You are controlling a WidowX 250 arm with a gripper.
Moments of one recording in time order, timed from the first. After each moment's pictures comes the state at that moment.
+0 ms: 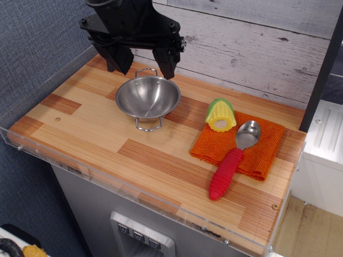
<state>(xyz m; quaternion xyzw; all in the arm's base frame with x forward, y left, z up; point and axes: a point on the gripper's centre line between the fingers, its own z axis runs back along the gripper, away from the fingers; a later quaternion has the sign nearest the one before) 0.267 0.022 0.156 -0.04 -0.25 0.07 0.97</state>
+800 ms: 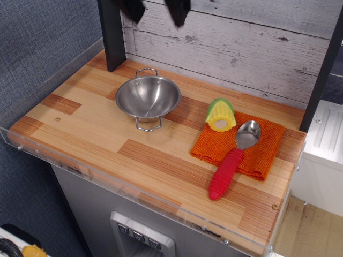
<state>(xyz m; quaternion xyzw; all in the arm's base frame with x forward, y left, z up) 0.318 0.031 0.200 -0.04 -0.26 0.03 0.96</state>
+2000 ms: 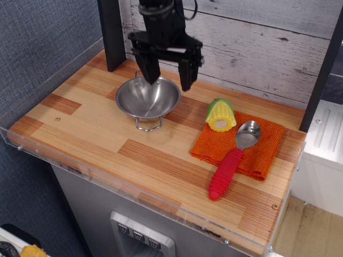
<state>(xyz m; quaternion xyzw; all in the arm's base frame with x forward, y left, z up) 0.339 0.030 0.084 -0.04 -0.09 0.00 0.99</state>
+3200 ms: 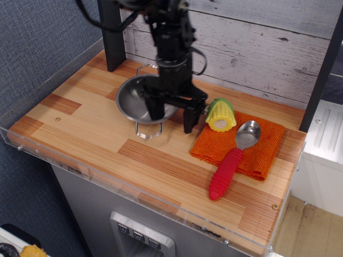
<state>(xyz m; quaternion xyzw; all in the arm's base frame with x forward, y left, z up) 0.333 0.028 0.014 -0.02 -0.03 0.01 1.00</state>
